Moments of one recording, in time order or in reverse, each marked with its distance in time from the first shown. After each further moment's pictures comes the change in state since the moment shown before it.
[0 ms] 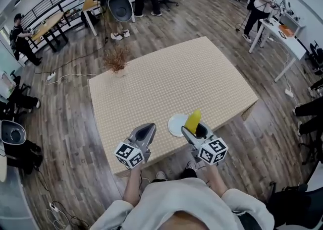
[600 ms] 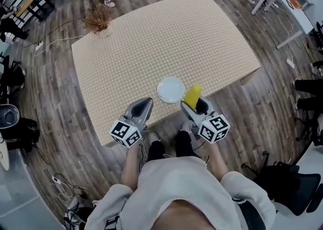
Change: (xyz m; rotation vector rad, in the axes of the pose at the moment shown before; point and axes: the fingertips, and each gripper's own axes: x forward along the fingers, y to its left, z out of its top) left arm 0.033 -0.021 -0.063 -0.093 0.096 0.034; right arm -0.031 -0.053 -0.050 0.087 0.127 -0.035
